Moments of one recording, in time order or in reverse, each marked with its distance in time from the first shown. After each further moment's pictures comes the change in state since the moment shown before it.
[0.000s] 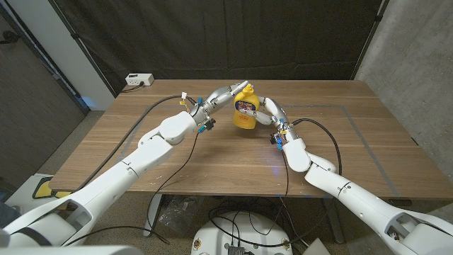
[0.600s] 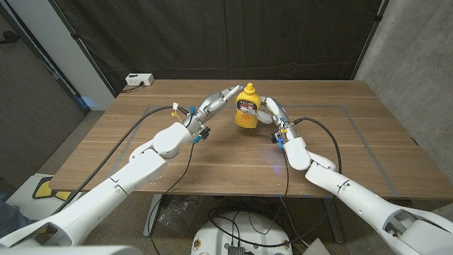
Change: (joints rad) left arm 0.141 0.046 -0.055 -0.124 -0.005 0.025 0.118; left_hand 0.009 0.009 0.004 0.004 -0.007 -0.102 -0.055 -0.033 0.000 -0.010 -0.010 -0.008 0.000 -0.006 -0.005 0.000 0.000 0.000 0.000 0.000 0.000; right arm 0.027 0.010 -0.006 0.049 0.010 0.000 0.005; right_hand -0.001 0.001 0.000 0.000 -0.001 0.000 0.000 0.000 0.000 0.001 -0.001 -0.003 0.001 0.000 0.000 -0.004 0.000 0.000 0.000 0.000 0.000
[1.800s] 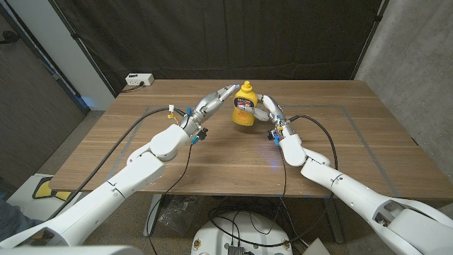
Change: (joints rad) left arm 0.016 -0.003 -0.019 0.009 -0.008 -0.036 0.001; left_hand 0.018 -0.003 0.000 0.000 0.000 0.004 -0.004 0.012 0.000 -0.008 -0.019 0.000 0.000 -0.007 -0.014 0.000 0.000 0.000 0.011 0.000 0.000; right arm 0.066 0.040 -0.037 0.094 0.004 0.037 -0.020; right_hand 0.000 0.000 0.000 0.000 -0.003 0.000 0.000 -0.010 0.000 -0.002 0.002 -0.005 0.000 0.000 0.000 0.000 0.000 0.000 0.000 -0.005 0.000
